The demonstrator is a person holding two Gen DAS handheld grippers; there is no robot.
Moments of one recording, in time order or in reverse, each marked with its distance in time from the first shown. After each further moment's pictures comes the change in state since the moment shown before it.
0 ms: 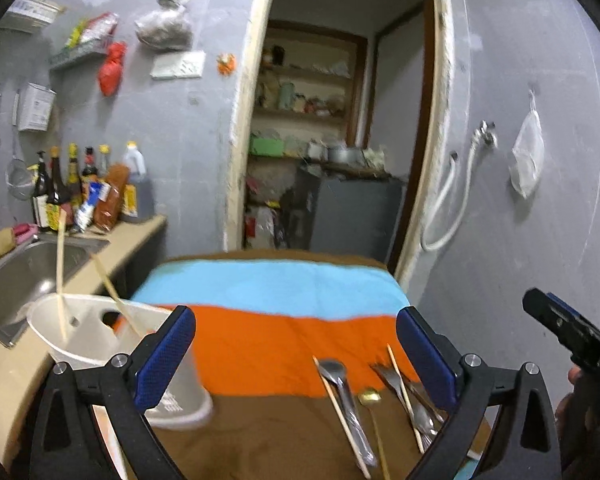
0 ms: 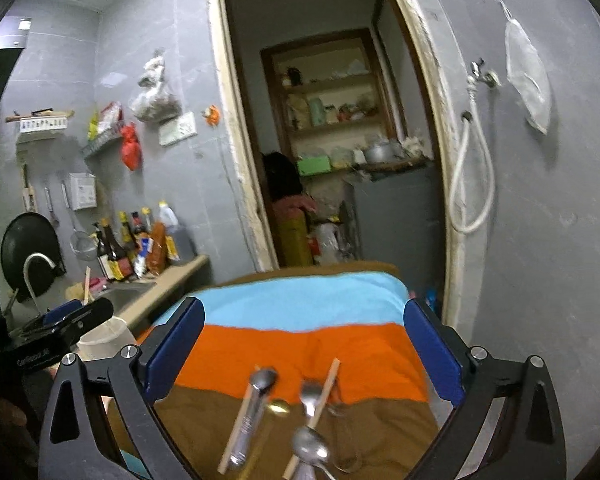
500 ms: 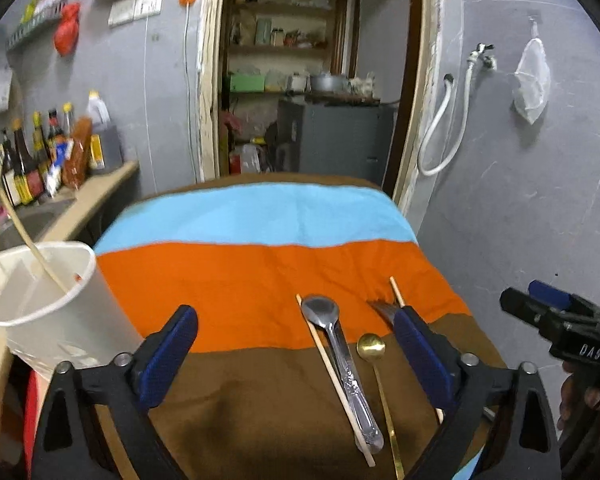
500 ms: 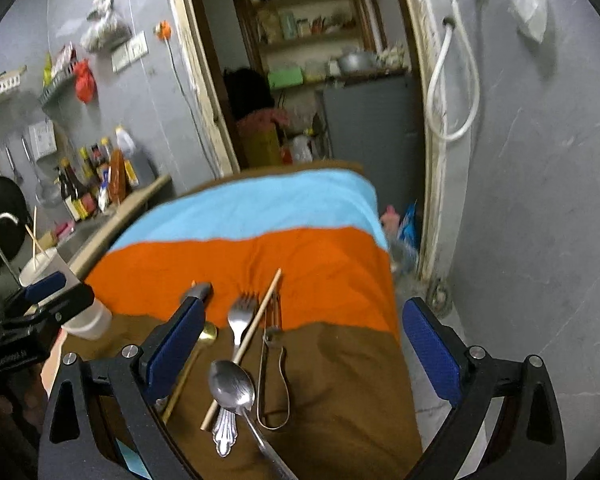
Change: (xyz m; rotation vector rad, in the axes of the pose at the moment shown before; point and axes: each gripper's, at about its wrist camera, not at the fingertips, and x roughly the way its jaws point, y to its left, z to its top) left arm 0.078 -0.020 -0.036 0.059 0.244 -0.022; right arm 0.081 -0.052 -0.058 0.016 0.336 -0.042
